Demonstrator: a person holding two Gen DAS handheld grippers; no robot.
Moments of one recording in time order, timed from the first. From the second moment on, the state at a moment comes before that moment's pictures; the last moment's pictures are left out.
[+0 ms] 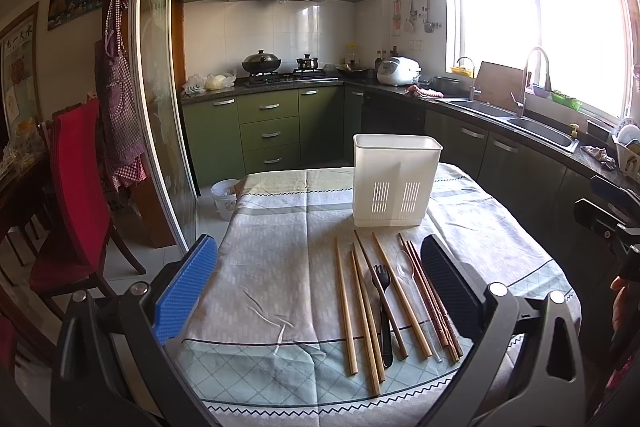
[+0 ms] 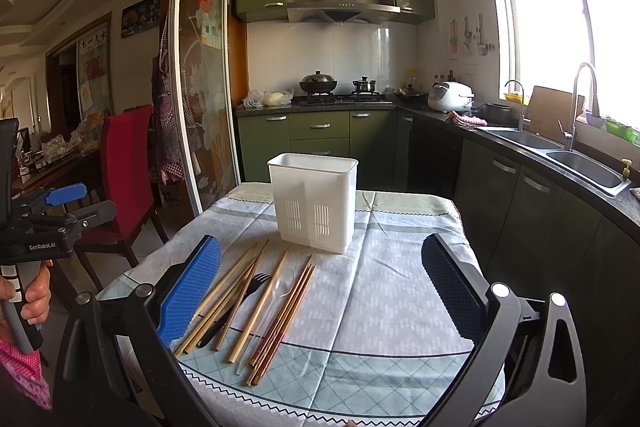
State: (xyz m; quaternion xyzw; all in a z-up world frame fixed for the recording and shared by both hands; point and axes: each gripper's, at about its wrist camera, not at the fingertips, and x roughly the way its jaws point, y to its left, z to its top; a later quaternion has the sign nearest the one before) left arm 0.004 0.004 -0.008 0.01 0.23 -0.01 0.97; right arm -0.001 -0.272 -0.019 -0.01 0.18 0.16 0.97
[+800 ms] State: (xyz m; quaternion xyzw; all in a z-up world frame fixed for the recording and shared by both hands) left arm 0.006 0.004 -0.009 0.01 0.23 -0.01 0.97; right arm -0.001 -0.271 -0.020 -0.01 0.18 0.16 0.97
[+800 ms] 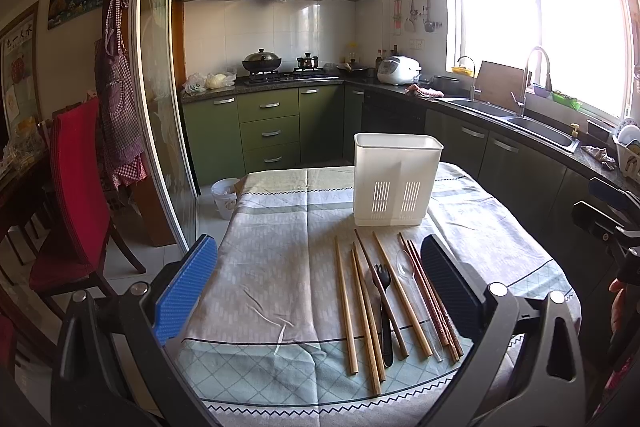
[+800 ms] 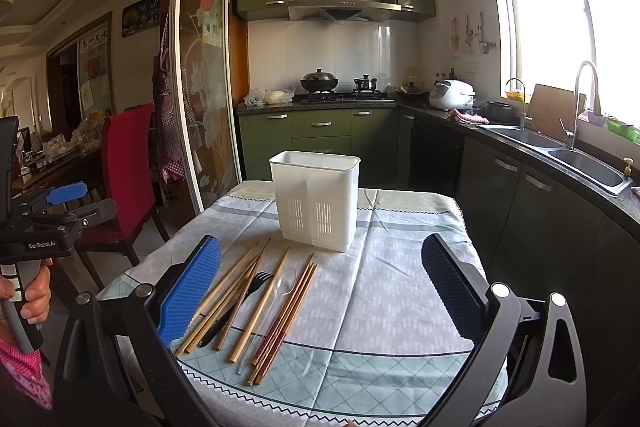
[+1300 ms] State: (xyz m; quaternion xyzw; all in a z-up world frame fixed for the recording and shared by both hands) left arm 0.005 0.005 -0.009 0.01 0.23 -0.01 0.97; right arm 0.000 -0.271 -0.022 -0.01 0.18 0.16 0.97
